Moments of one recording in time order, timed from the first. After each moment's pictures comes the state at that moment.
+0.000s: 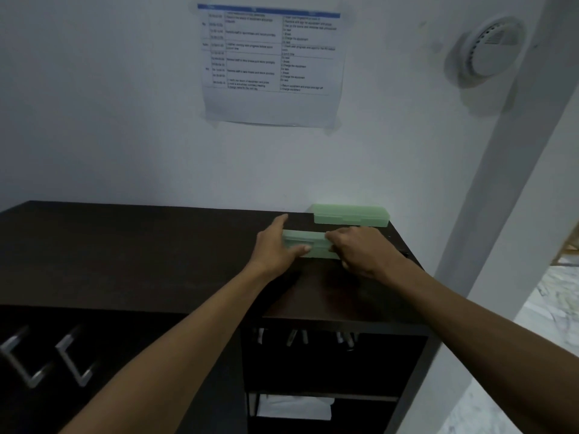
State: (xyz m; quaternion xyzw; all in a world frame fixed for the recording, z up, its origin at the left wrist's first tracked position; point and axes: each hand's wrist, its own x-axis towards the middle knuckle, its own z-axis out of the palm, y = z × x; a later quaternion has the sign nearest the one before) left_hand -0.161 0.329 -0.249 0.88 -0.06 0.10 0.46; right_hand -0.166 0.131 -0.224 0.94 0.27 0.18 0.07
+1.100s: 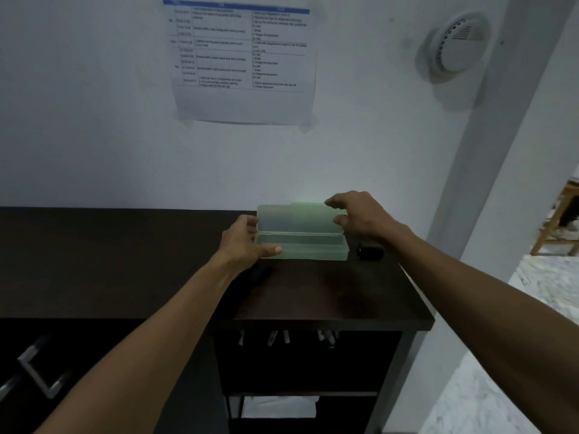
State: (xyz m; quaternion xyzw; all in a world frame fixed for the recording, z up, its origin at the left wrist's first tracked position) left_hand -0.146 0.339 -0.248 0.84 -0.03 0.05 0.53; right_hand -0.130 0.083 -0.186 0.97 0.14 0.13 -0.13
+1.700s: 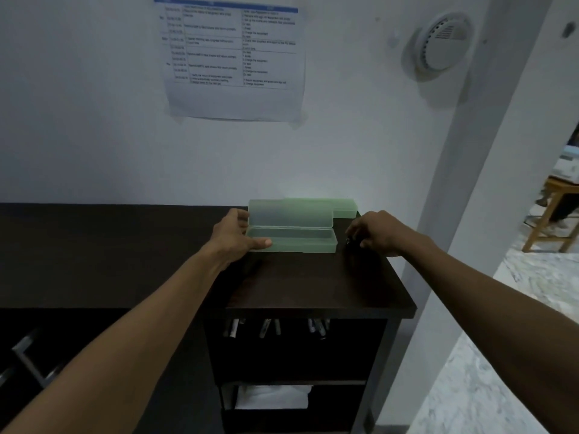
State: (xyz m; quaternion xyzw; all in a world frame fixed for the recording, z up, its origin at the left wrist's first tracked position) left_hand -0.144 0.341 -0.245 0.84 -0.02 0.04 0.54; right_hand -0.150 0.021 -0.213 0.99 0.12 0.03 -0.07
